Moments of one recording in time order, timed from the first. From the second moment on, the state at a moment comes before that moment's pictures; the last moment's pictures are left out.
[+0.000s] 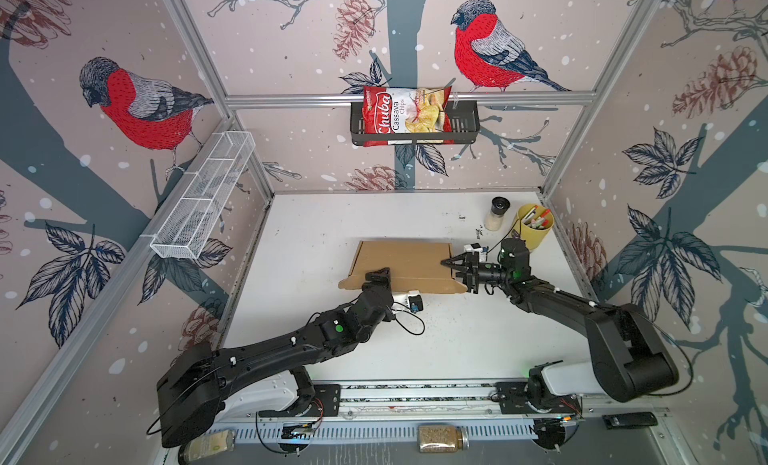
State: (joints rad) left arm -1.02 1.10 0.56 0.03 -0.55 0.97; right arm 0.32 1.40 0.57 0.42 -1.03 1.42
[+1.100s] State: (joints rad) left arm -1.02 1.13 0.64 -0.05 -0.55 0.97; right arm 0.33 1.39 0.58 0.37 -1.05 1.38
